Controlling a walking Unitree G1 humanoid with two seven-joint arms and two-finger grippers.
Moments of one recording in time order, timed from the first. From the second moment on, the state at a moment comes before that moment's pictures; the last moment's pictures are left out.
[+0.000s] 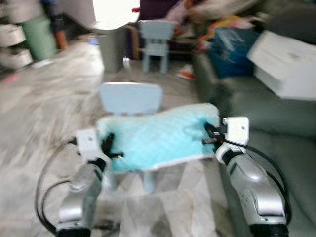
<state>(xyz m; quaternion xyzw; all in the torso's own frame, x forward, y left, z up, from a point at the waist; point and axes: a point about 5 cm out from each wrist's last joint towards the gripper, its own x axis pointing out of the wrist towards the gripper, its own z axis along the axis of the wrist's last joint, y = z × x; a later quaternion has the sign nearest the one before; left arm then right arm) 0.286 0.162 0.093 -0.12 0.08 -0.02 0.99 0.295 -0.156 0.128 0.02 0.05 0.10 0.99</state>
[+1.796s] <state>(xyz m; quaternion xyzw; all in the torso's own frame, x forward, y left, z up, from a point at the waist) 0.301 0.174 0.100 -0.09 0.07 -0.06 0.99 0.293 -0.159 0.131 0.02 0.05 0.09 0.99</state>
